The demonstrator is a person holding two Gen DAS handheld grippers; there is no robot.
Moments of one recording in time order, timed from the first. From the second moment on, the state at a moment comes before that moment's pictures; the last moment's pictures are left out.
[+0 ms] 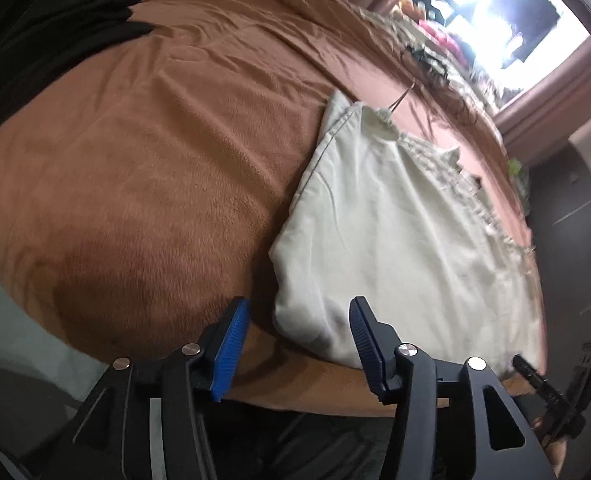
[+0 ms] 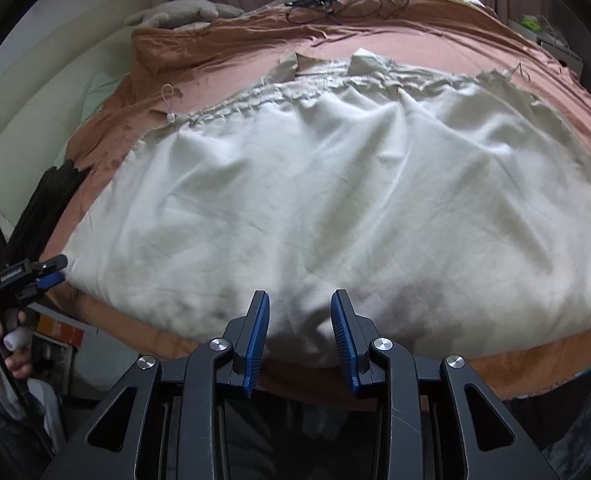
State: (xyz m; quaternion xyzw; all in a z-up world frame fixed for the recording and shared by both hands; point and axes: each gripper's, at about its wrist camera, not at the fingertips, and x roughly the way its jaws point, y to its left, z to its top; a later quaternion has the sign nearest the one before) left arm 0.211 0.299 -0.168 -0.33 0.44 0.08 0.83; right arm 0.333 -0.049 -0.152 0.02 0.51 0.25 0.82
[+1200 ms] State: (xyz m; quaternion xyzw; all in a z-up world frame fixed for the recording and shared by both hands) left arm 0.216 0.302 -0.203 -0.48 0.40 0.12 0.77; right arm 0.494 0.030 -0.190 -0.03 0.56 0.19 0.81
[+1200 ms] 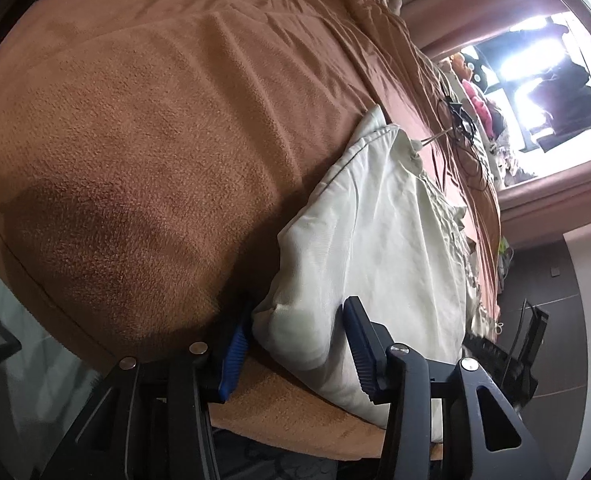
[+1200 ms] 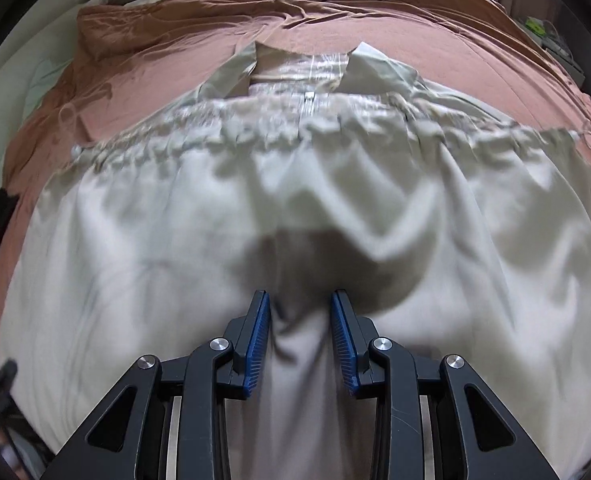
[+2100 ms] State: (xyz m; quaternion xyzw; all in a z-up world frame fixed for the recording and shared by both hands) left arm 0.215 0.302 -0.181 -0.51 0.38 0.11 0.76; right arm 0.552 0.019 -0.162 0.02 0.56 0.22 0.80
